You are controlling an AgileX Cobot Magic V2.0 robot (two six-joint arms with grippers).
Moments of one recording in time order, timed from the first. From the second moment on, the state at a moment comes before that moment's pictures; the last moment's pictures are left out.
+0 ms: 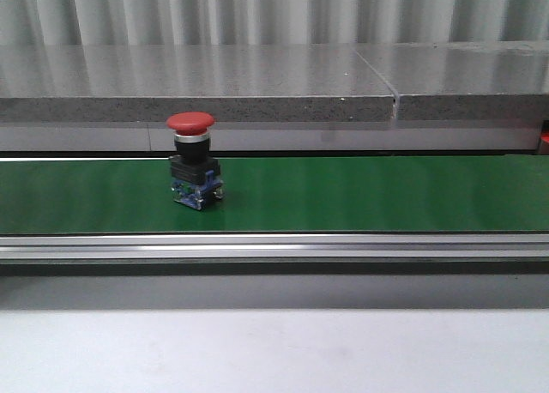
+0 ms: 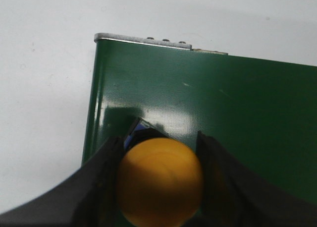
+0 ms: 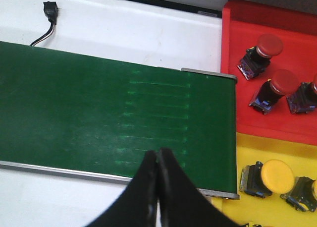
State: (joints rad) left arm 0.19 1.54 -1.16 -0.28 0.83 0.20; right arm -0.08 0.88 -0.82 0.06 0.70 -0.16
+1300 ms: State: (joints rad) left arm 0.02 1.24 -0.98 -0.30 0.63 0.25; right arm -0.08 0.88 -0.82 0.06 0.70 -0.16
